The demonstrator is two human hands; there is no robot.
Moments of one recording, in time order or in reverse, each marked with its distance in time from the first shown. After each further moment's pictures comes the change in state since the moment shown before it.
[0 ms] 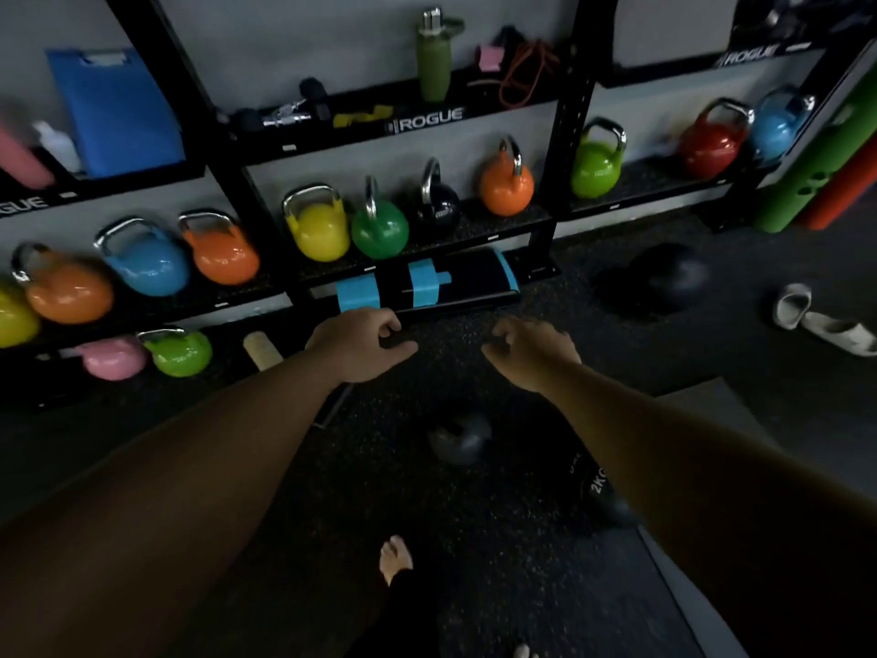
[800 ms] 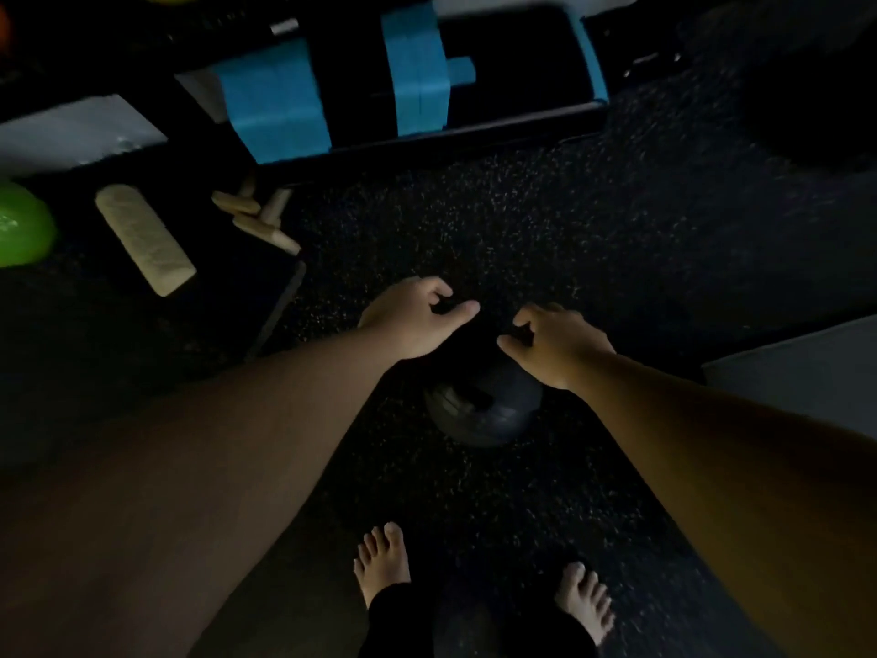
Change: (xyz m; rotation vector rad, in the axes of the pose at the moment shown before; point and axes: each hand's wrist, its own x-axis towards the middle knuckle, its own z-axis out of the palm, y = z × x) left_hand 0.352 -0.170 0.442 -0.293 -0.295 -0.286; right_hand 0.340 0.186 0.422 -0.022 -0.412 0.154
